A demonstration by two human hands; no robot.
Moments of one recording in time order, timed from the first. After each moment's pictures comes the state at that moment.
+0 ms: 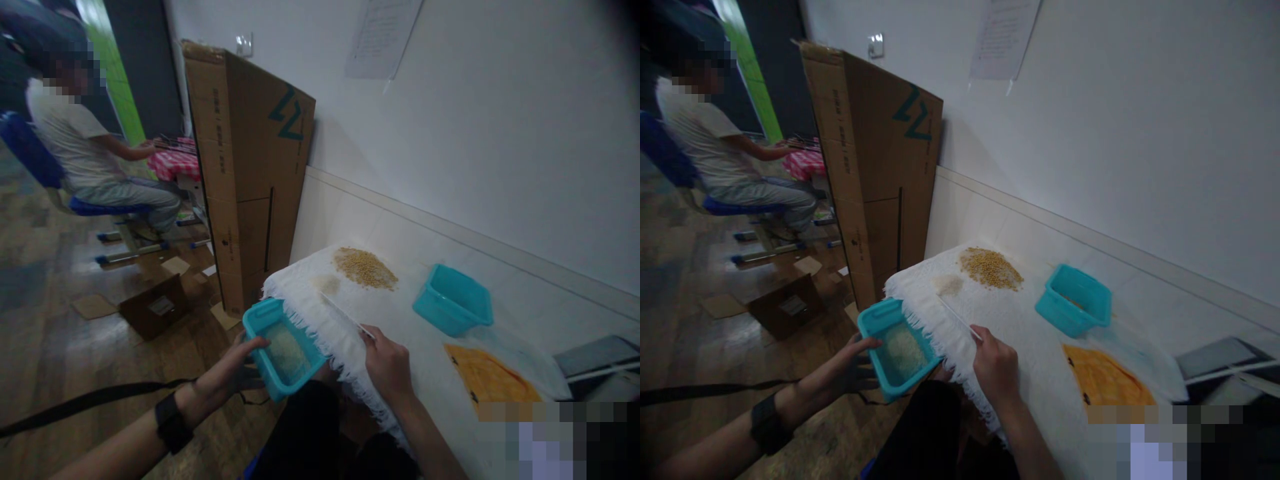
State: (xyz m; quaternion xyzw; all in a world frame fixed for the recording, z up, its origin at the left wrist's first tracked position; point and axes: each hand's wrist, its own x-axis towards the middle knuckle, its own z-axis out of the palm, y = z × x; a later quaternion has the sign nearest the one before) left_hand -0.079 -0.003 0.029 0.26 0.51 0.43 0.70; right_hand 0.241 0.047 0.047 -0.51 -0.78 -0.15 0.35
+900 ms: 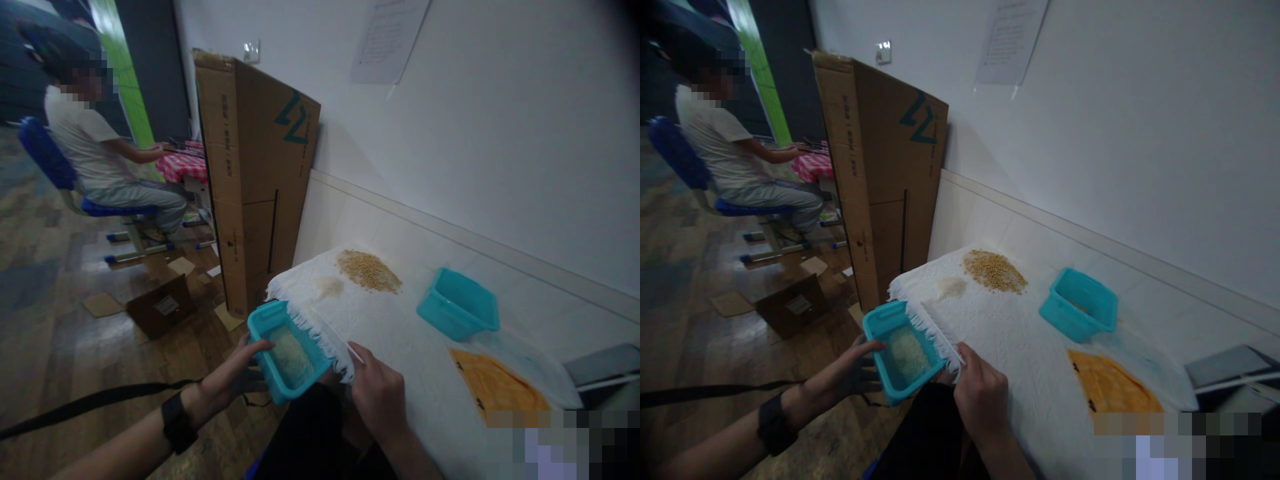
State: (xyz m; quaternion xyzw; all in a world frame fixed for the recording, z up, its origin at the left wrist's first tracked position) left_hand -0.077 -0.006 0.028 0.26 0.51 0.43 0.70; right_hand 0.204 0.005 0.057 -0.44 -0.79 -0.19 0.39
